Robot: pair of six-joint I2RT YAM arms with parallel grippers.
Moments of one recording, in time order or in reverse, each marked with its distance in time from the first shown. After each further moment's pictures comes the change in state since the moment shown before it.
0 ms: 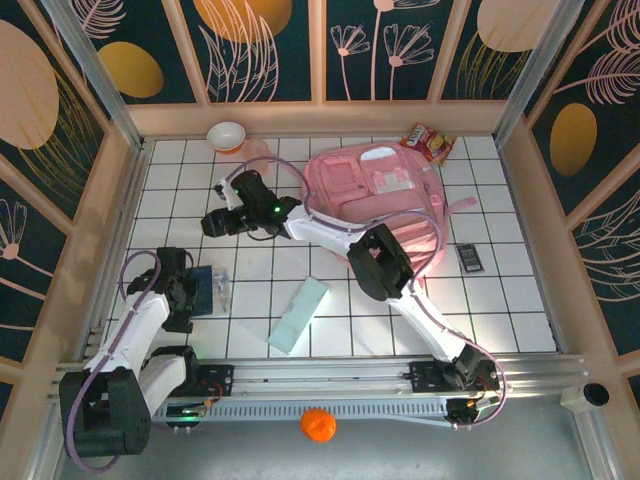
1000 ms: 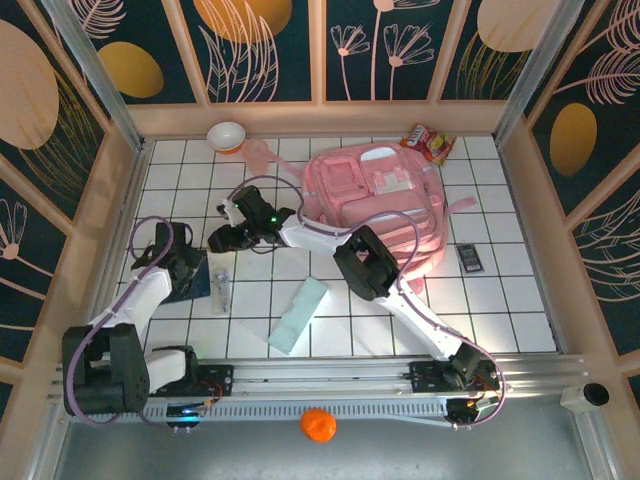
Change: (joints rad) left arm 0.014 0.205 0.121 0.337 -0.052 0.424; right arm -0.012 0.123 0.011 -0.026 -0.106 0.032
